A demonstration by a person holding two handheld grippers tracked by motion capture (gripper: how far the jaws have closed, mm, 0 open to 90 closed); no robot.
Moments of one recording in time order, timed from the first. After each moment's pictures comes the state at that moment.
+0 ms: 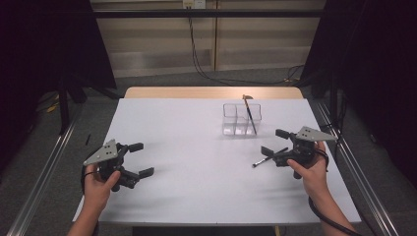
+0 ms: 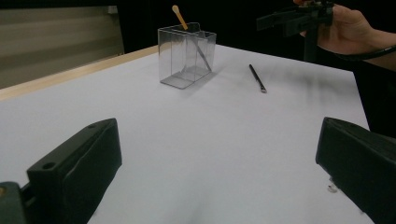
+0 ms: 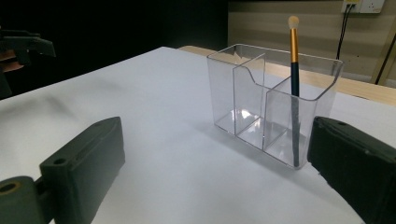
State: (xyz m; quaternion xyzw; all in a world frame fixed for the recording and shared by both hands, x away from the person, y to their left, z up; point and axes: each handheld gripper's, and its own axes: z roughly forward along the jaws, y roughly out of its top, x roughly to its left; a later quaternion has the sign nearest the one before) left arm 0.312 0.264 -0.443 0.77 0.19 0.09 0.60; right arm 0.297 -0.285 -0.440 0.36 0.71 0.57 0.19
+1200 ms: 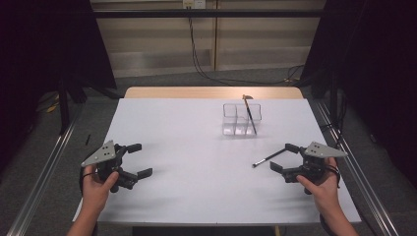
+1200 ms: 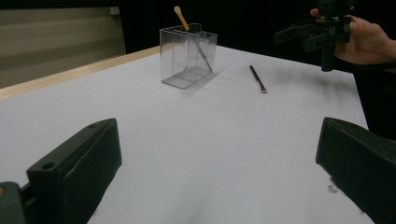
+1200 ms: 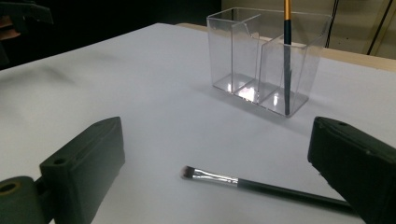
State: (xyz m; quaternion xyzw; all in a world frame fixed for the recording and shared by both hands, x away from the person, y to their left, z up) left arm 0.309 0.268 -0.444 0.77 0.20 0.09 0.61; right arm 0.259 -0.302 -0.455 0.37 0.73 0.54 0.19
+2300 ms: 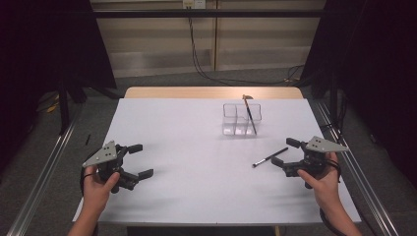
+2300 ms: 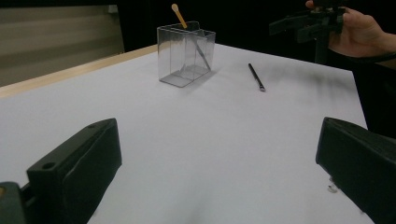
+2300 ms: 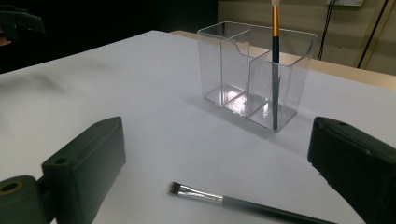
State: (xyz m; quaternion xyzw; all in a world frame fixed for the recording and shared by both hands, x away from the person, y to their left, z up) left arm 0.308 0.265 -0.445 0.77 0.19 0.08 0.60; right arm 0.273 -0.305 -0.446 0.37 0.73 0.54 0.21
